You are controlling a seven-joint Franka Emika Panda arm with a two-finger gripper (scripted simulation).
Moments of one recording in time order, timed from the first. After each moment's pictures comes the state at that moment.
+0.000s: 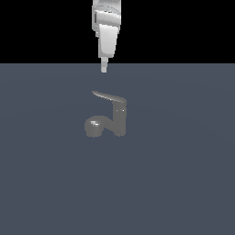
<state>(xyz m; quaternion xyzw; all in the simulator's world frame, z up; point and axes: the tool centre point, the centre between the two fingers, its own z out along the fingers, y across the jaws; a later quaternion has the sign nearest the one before) 0.050 0.049 0.265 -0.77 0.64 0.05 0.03</state>
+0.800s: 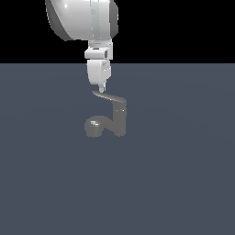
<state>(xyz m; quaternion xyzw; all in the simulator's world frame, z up) 0.094 0.063 0.185 -0.66 0.75 0.01 0.00</state>
